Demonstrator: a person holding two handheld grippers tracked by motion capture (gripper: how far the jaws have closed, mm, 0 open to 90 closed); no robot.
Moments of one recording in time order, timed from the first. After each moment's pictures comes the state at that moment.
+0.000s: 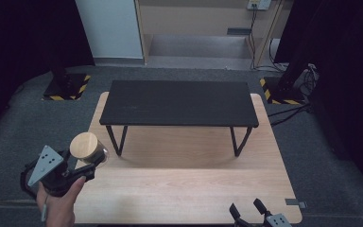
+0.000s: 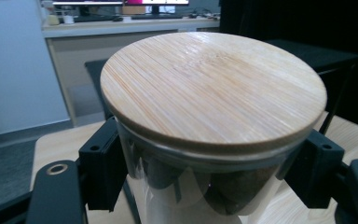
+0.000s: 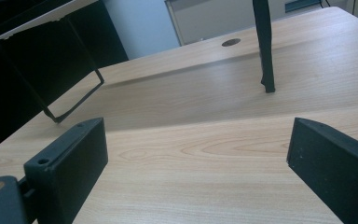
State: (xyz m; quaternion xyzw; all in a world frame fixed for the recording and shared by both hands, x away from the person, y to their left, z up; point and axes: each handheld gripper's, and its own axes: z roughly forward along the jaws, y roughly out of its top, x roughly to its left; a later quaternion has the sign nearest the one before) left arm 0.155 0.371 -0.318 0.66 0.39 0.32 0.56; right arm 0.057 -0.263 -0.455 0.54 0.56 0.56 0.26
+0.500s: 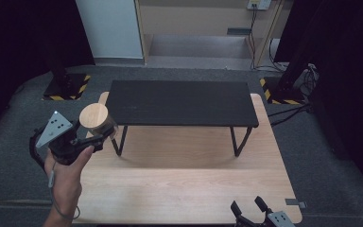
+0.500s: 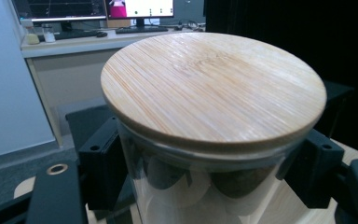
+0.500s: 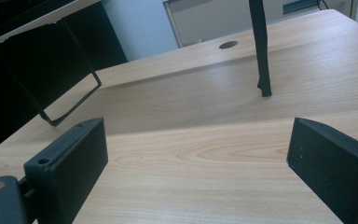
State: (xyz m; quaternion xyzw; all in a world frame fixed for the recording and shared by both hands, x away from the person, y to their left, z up) left arm 0.211 0.358 -0.271 0.67 0.36 0.32 0.57; right arm 0.063 -0.266 -0.454 0.55 0.56 0.57 0.27
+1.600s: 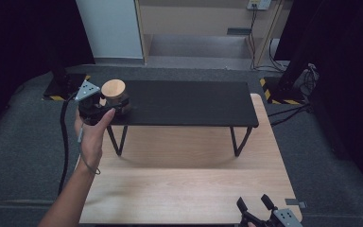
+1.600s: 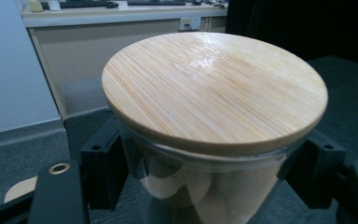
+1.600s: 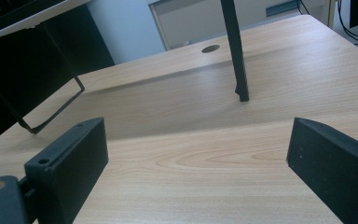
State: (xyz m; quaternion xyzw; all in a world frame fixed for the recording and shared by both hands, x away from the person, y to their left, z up) left arm 0.329 0.339 -0.281 0.68 0.41 0.30 0.53; right arm 0.067 -0.272 -0.449 0.56 0.55 0.55 0.28
